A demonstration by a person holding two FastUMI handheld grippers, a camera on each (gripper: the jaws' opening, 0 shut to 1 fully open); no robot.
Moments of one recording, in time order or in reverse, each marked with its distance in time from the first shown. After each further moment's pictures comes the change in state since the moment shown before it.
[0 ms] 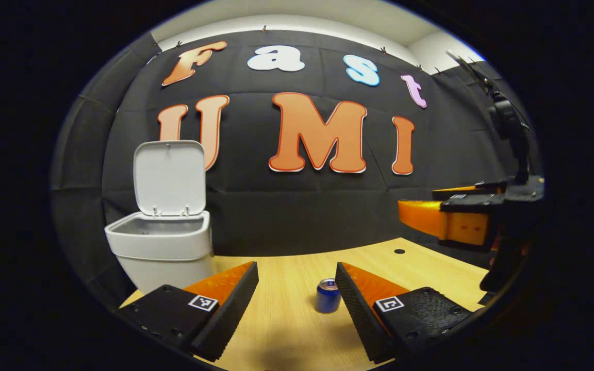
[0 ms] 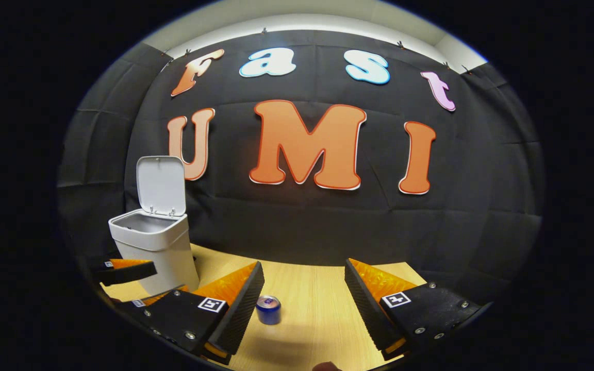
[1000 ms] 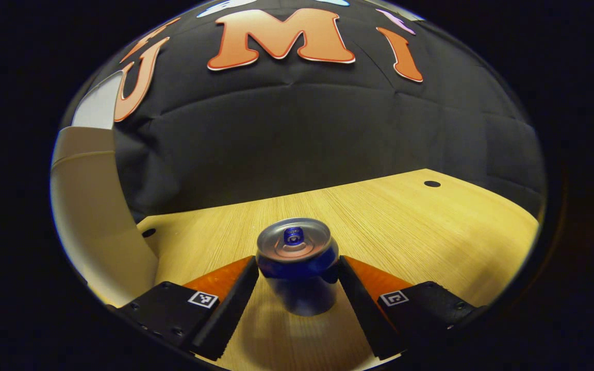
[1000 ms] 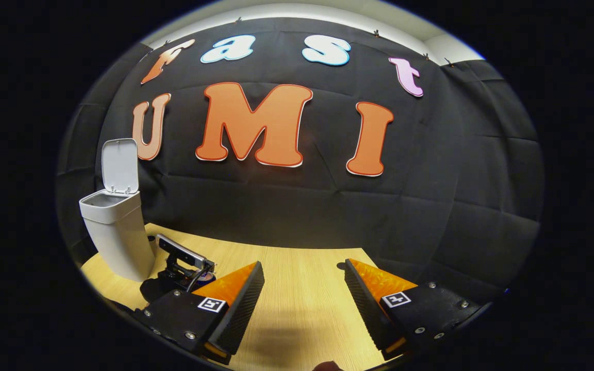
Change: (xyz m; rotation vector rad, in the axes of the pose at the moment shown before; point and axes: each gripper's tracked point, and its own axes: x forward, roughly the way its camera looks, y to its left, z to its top) left arm 0.197 -0.068 -0.200 0.116 0.286 0.010; right arm -0.007 -0.118 -0.028 -0.036 0.093 -0.164
